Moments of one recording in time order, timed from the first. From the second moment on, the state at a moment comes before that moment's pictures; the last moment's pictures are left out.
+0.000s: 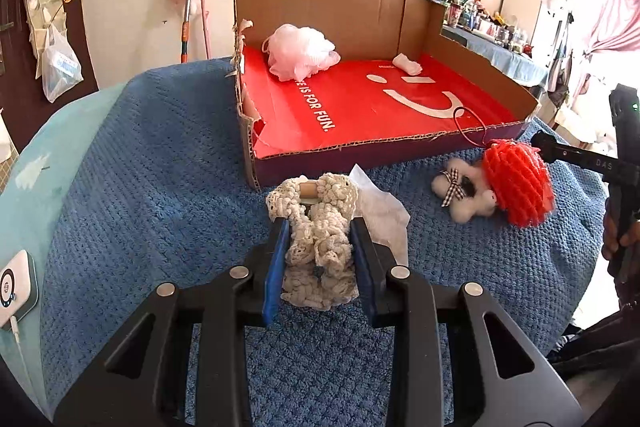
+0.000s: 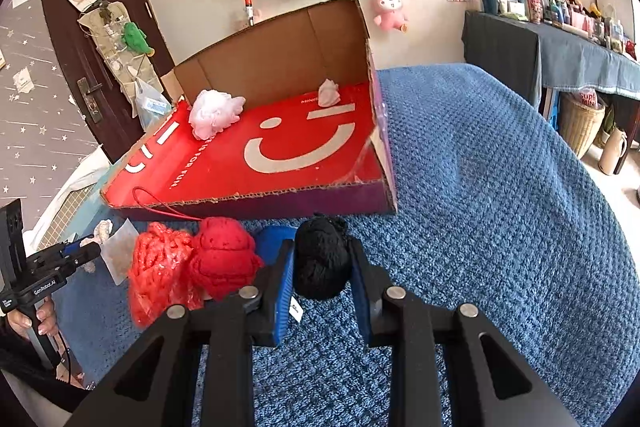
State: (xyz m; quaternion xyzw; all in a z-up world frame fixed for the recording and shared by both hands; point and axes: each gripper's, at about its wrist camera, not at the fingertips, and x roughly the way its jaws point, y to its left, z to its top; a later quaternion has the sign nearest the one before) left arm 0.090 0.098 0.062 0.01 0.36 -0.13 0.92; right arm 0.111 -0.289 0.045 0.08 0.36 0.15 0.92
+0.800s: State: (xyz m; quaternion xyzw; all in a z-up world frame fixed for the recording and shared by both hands) left arm 0.080 0.110 0.040 0.03 0.39 -0.12 0.91; right arm 0.114 -0.295 0.024 0.09 0.38 0.15 0.91
